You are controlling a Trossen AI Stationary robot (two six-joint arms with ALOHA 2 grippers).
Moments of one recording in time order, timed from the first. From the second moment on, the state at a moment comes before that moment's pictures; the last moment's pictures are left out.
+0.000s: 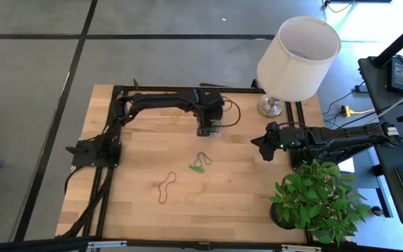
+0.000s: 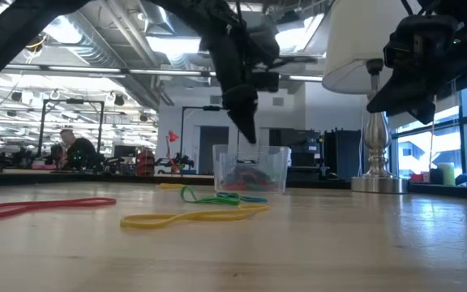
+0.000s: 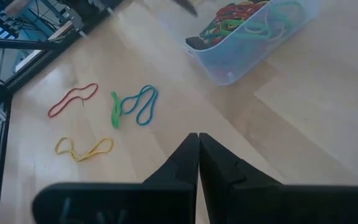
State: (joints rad) left arm 0.31 2.11 1.81 -0.87 0.00 0.36; right arm 0.06 0.65 0.37 -0.28 0.24 0.70
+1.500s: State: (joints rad) left arm -0.22 0.99 0.65 -0.60 -0.41 -0.49; right arm 0.12 1.57 0.90 -0.12 0.23 0.22
